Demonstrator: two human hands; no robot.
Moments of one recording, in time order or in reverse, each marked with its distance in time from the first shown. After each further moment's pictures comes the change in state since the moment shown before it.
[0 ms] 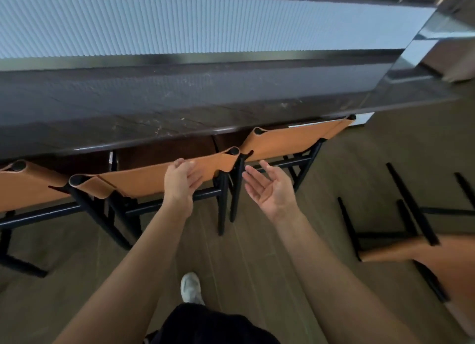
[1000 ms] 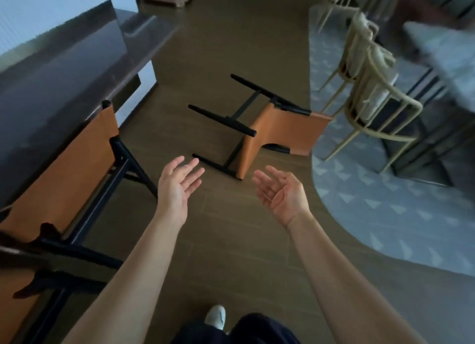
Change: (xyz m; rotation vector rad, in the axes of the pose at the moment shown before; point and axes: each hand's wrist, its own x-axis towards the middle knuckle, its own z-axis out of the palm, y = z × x) left_hand -0.119 -0.215 0.263 0.490 -0.944 -0.272; right_hand -0.182 -0.096 -0.298 0.517 0.661 -0.535
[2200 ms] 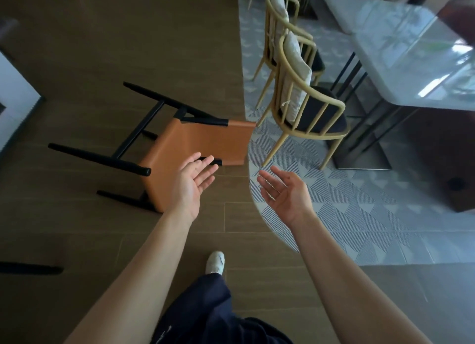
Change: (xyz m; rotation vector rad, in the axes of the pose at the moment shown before) left_hand 0.180 -0.186 0.467 0.043 -0.197 -0.228; right_hand 0.226 -0.339 -0.259 0.157 0.243 -0.079
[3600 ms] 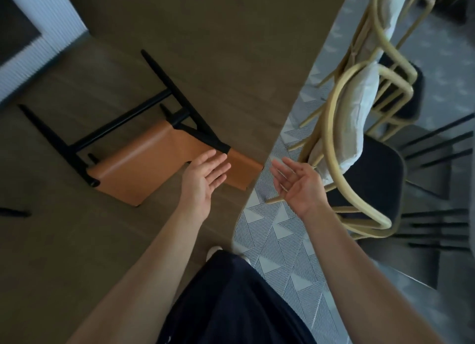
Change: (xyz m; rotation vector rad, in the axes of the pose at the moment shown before) left_hand 0.326 -0.032 0.259 -0.169 0.375 0.033; right_hand 0.419 -0.280 0.058 -0.340 -0.164 0.297
